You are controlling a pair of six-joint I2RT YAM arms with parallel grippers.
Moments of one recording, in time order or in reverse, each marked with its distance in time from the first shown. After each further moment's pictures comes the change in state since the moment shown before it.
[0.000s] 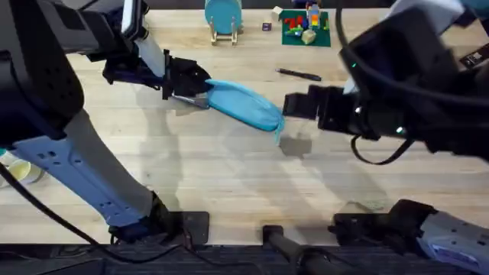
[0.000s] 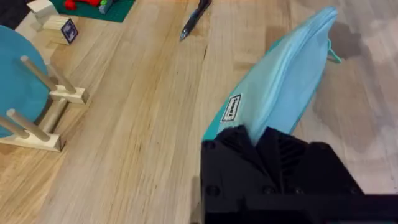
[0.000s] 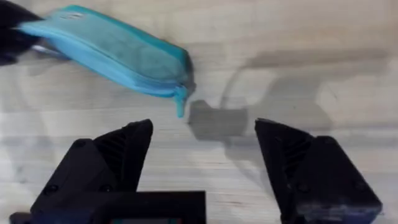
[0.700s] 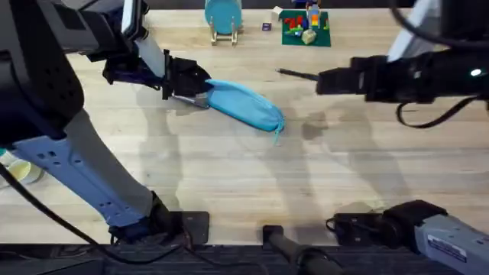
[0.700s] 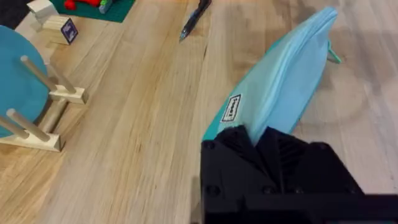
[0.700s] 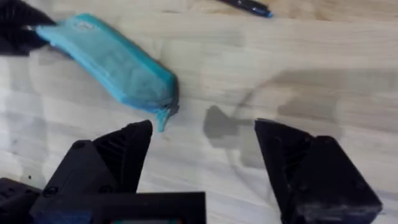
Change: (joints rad) left arm 0.000 0.000 0.000 0.000 0.000 0.000; right arm -0.481 0.000 0.053 0.028 -0.382 -0.577
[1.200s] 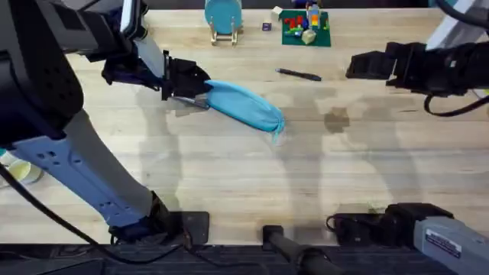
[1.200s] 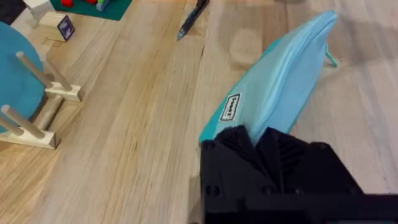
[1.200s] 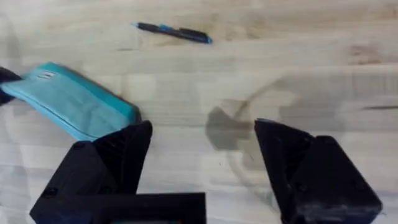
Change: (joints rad) left arm 0.004 0.000 0.000 -0.025 0.000 0.004; right arm -0.252 0.000 0.000 0.031 -0.036 -0.091
